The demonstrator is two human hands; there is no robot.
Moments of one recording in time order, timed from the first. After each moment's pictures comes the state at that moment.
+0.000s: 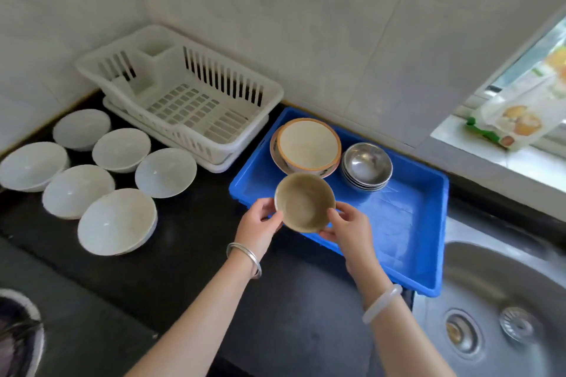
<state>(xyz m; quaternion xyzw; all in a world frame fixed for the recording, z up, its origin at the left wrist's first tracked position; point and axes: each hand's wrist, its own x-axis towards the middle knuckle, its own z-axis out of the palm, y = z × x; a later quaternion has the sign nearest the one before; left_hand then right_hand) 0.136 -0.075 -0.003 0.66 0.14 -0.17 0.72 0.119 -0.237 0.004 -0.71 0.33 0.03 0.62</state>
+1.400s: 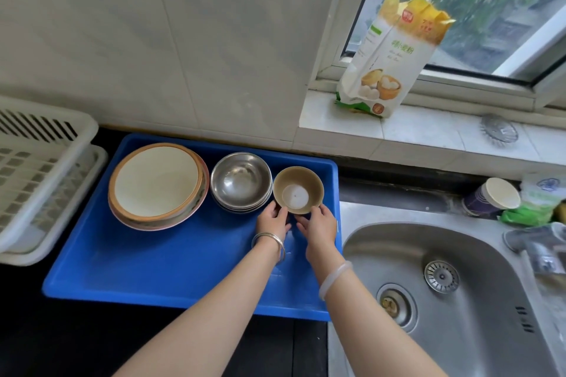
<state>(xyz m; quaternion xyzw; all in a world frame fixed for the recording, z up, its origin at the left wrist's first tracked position) 0.199 -0.364 -0.079 0.62 0.16 -0.32 0.70 0.161 -0.428 -0.065 -0.45 0.54 -0.13 0.70</state>
